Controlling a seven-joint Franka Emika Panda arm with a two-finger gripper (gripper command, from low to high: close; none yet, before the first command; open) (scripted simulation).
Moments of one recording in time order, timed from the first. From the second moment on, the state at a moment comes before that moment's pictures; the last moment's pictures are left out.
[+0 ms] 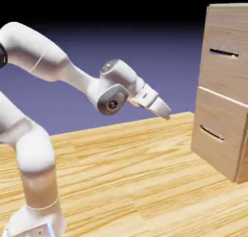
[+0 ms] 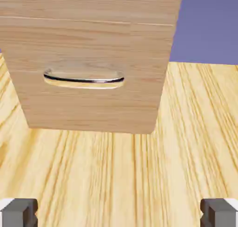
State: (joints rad) arm 0.00 -0.55 0.01 -2.78 -0.05 3.03 0.69
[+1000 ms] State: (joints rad) arm -0.24 -0.13 0.32 -2.11 -1.36 2.98 -0.49
